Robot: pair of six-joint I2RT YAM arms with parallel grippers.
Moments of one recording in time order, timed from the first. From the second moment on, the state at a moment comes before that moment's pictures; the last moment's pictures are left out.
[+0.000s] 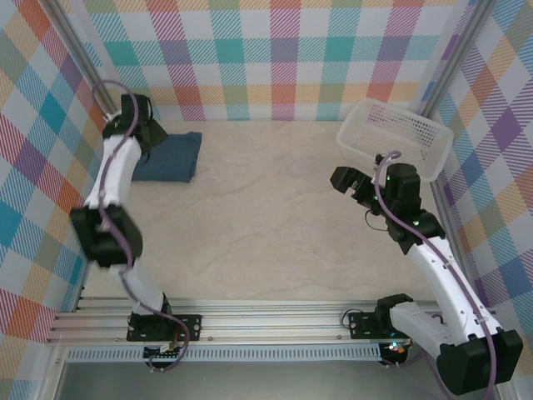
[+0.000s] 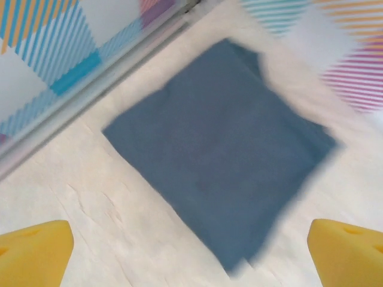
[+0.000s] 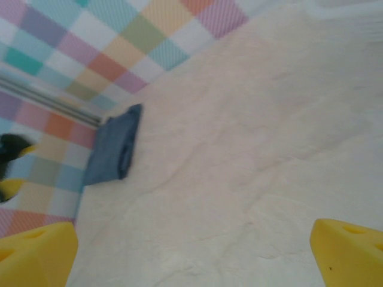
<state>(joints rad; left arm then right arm) 0.05 1.69 1.66 -0.81 -0.30 -0.65 0.23 0.94 0.90 -0.43 -0.25 0.67</state>
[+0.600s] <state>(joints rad) -0.23 0.64 0.41 -0.40 -0.52 -0.39 0.20 0.73 0.38 -0.33 0.35 0.25</state>
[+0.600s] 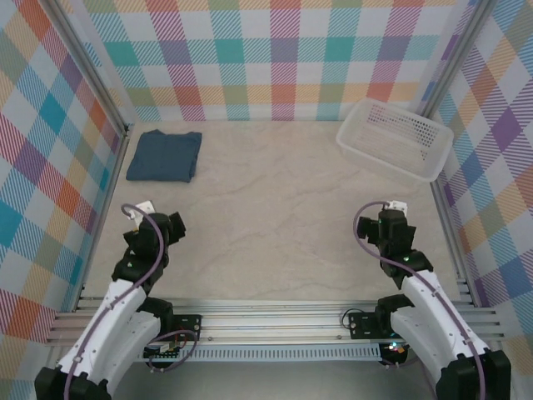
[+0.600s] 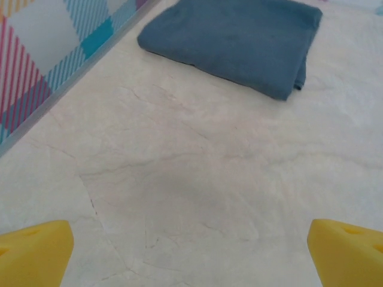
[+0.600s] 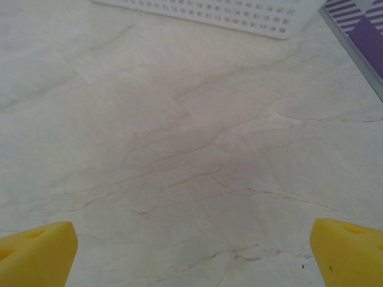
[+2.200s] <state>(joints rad) -0.09 1.56 0.38 0.75 -0.27 -0.16 0.02 1.54 0.37 0.78 0.04 0.10</state>
